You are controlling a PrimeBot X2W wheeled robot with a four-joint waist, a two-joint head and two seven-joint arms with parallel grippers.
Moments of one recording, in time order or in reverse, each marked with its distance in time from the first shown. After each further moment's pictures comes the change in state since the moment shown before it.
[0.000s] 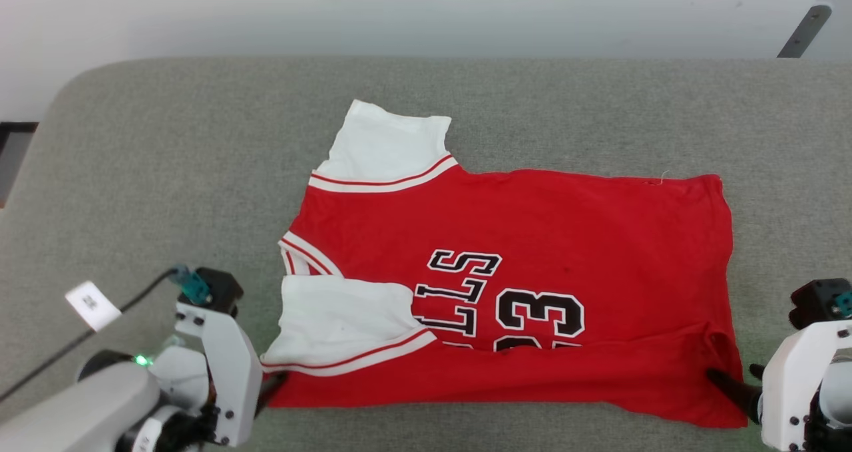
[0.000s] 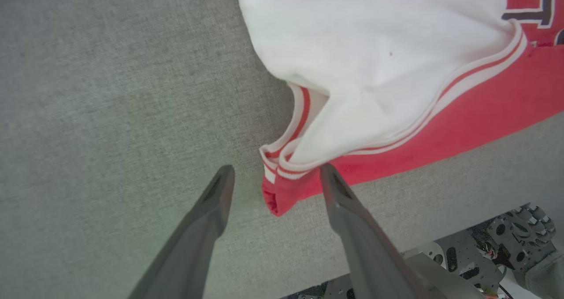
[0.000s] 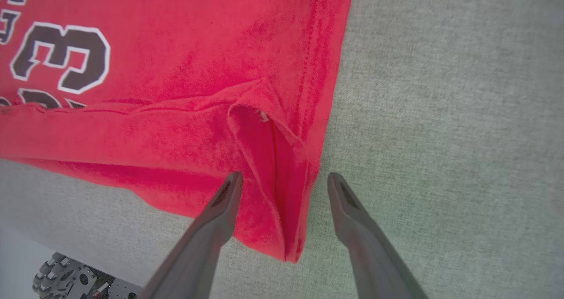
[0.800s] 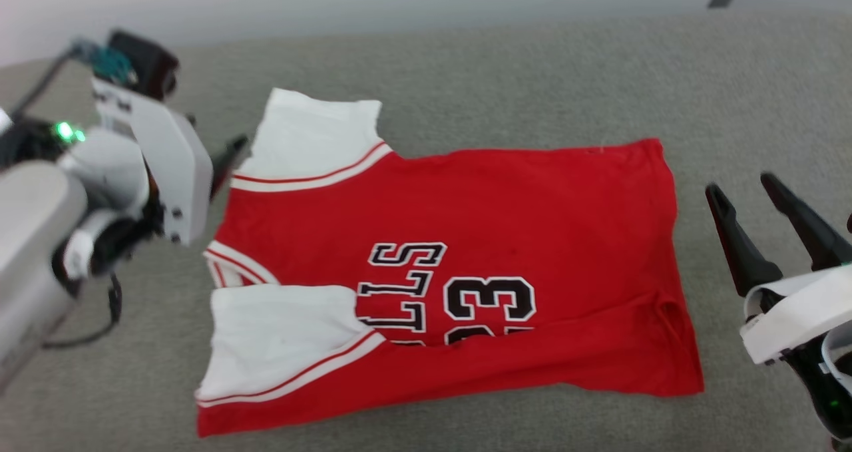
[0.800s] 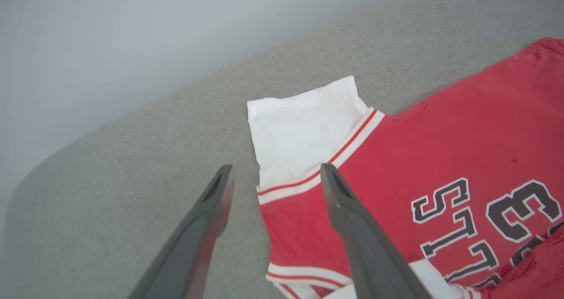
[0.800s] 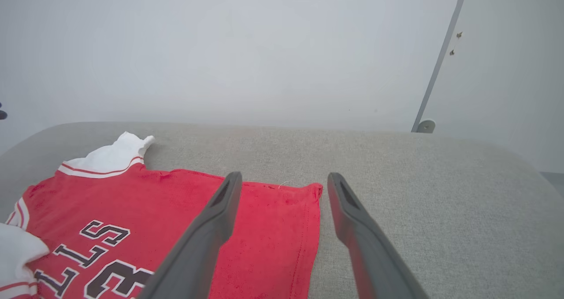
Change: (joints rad) left arm -0.398 -0.035 0.113 0.148 0.170 -0.143 -0.034; right arm -0.113 0.049 0.046 -0.170 -0.101 0.000 -0.673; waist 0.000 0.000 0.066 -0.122
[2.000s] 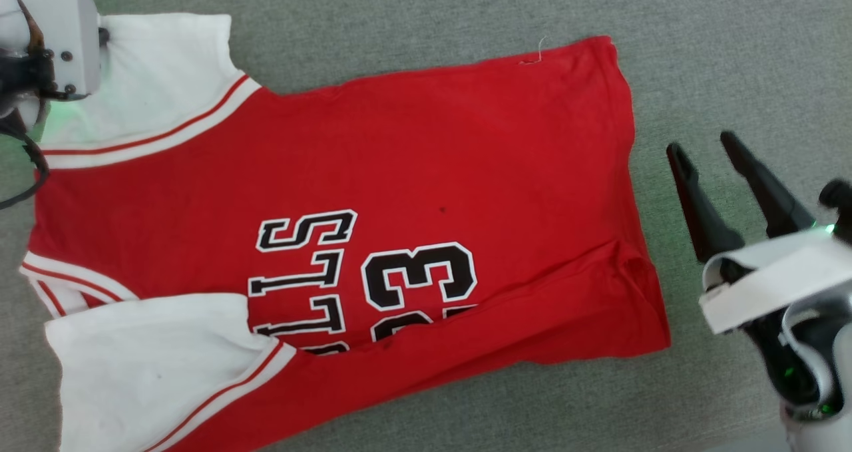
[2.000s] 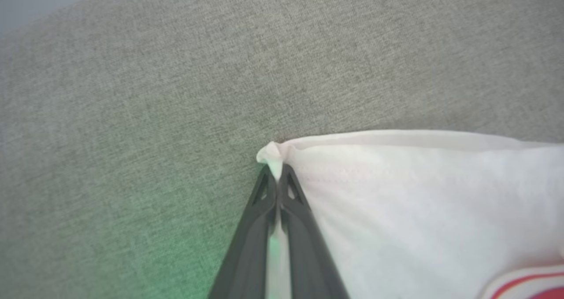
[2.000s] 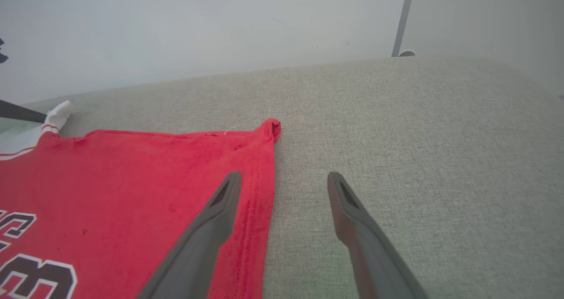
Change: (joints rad) left arm -0.345 -0.184 0.002 0.667 -0.011 -0.197 0.221; right arm -0.097 0.064 0.078 0.058 0.034 0.000 -0.141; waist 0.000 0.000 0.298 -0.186
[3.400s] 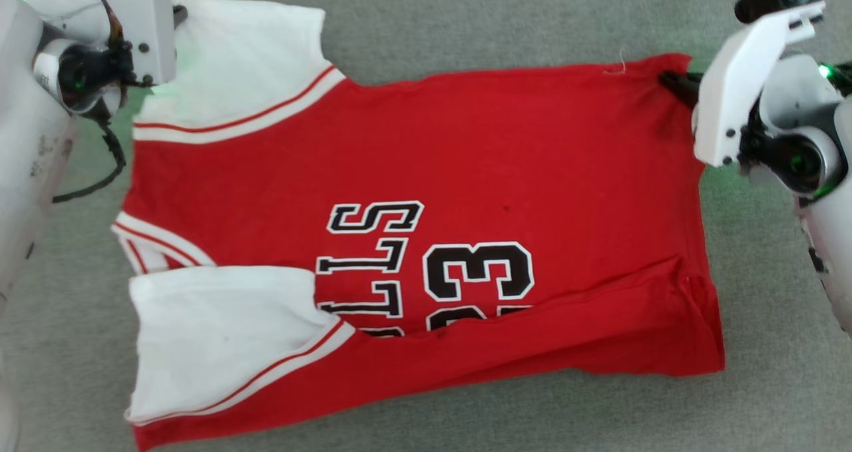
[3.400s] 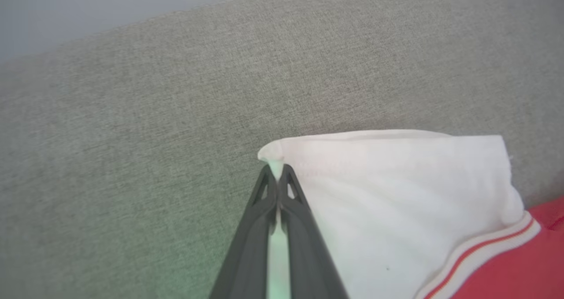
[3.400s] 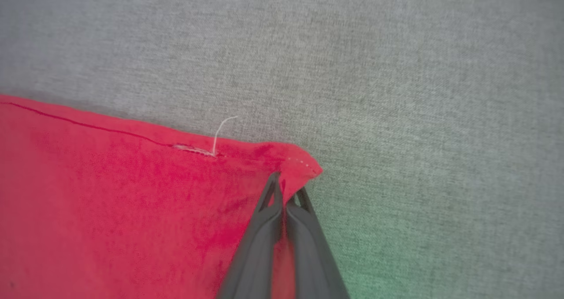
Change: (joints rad) left arm -0.029 -0.151 0.002 0.115 -0.034 -0.051 -0.163; right arm -0.671 -0.101 0.268 0.670 0.156 0.000 0.548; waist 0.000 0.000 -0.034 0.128
